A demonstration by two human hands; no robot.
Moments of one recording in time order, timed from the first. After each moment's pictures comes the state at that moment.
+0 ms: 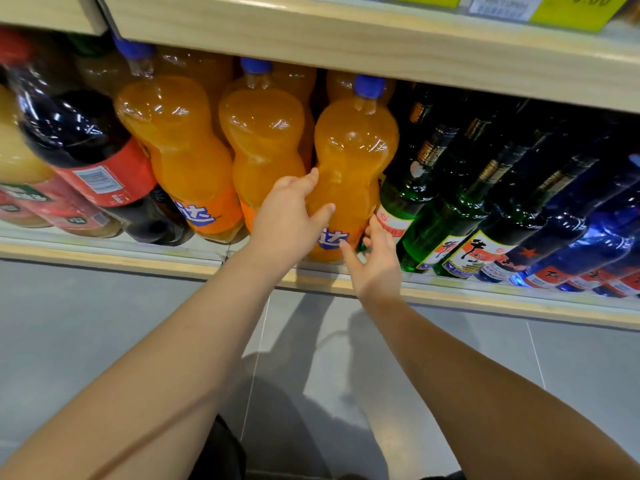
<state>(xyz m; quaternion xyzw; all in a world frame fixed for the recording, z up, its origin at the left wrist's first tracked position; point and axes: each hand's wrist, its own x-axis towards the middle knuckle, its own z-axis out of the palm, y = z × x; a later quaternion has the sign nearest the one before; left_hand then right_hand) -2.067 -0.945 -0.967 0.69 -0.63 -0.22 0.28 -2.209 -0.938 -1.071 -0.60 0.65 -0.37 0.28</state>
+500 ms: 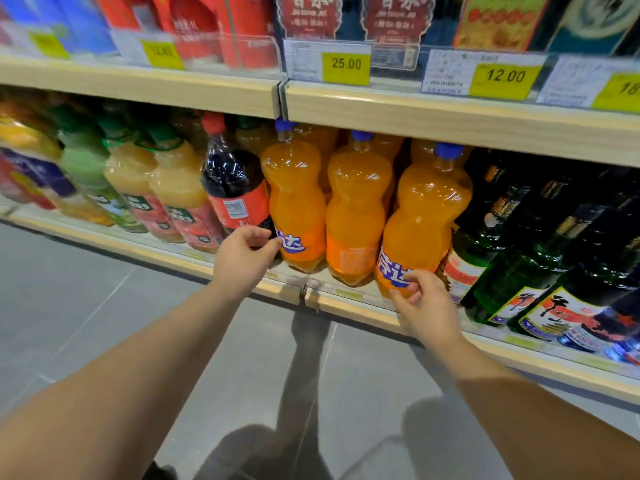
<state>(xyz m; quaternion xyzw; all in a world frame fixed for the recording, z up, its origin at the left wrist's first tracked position) -1.925 -0.874 -0.967 0.80 -0.38 -0.23 0.40 -2.198 -0.927 -1.050 -0.69 0.61 -0.26 0.28</state>
